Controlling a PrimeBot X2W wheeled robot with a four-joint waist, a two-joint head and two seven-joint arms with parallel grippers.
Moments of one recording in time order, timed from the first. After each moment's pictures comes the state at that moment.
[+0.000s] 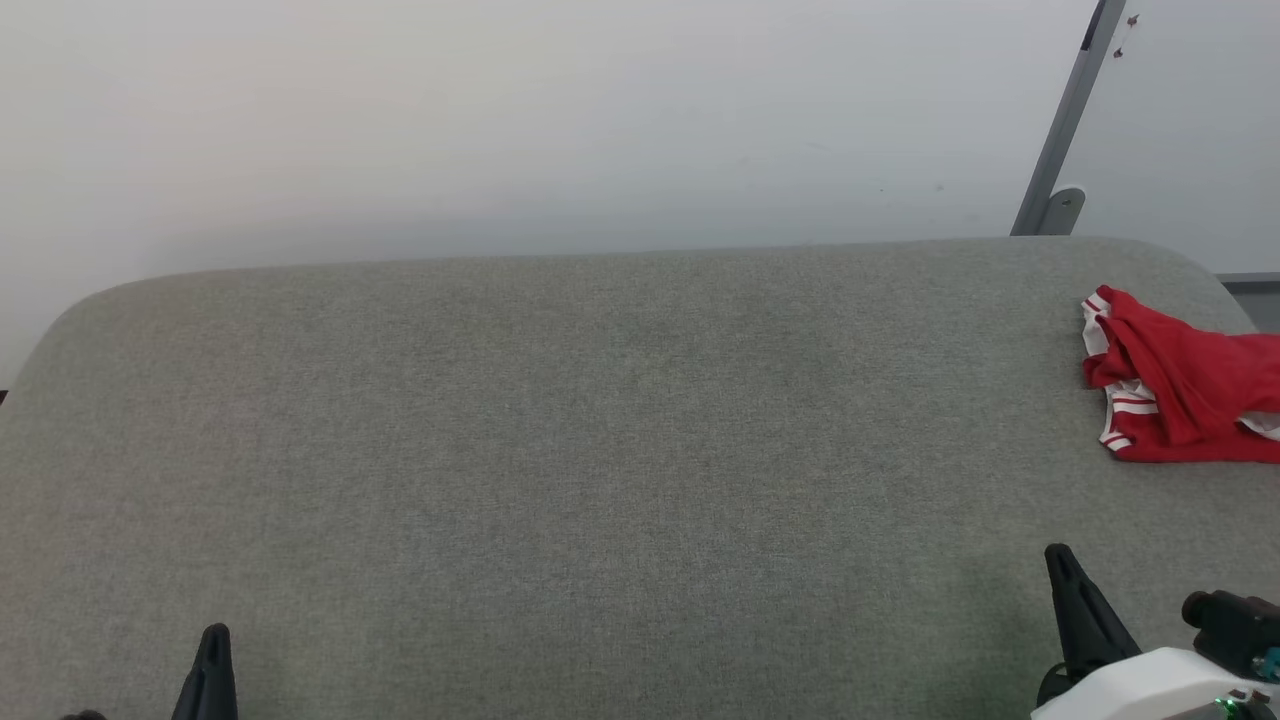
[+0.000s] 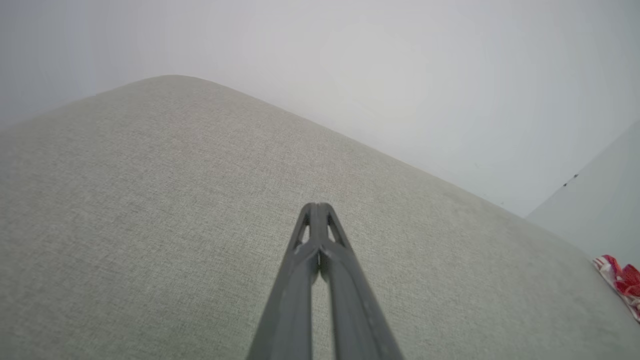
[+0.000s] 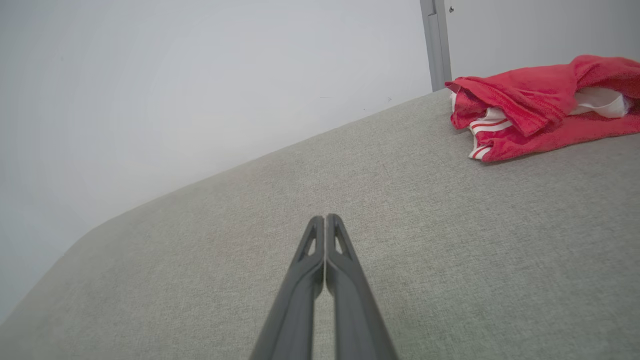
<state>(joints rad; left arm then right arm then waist) 0.18 0.19 0.11 0.19 -0.60 -0.13 -0.19 0.07 -0.13 -0.04 0.21 0.54 0.13 -0.07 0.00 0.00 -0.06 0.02</state>
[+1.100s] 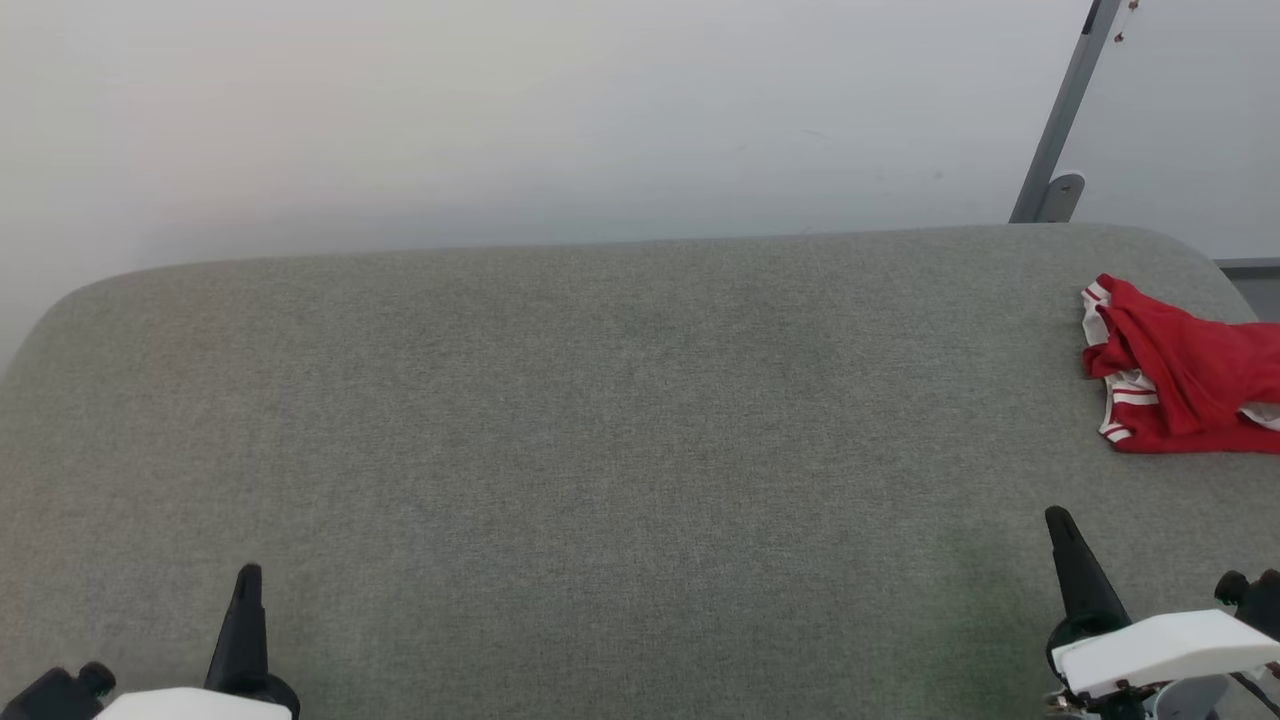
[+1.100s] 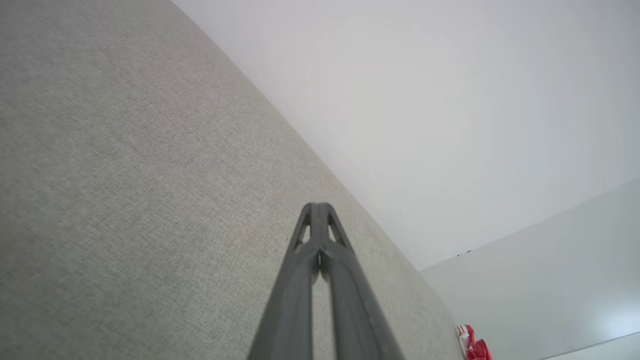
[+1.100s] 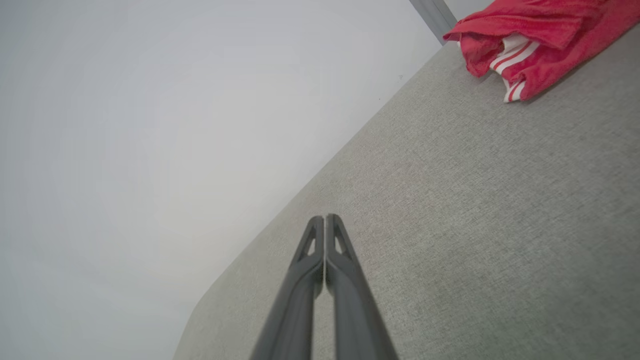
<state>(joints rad) 0.07 0.13 0.11 0.21 -1.00 -0.13 -0.07 0.01 -0.10 -0.07 0.23 0.96 0.13 0.00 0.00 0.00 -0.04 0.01</state>
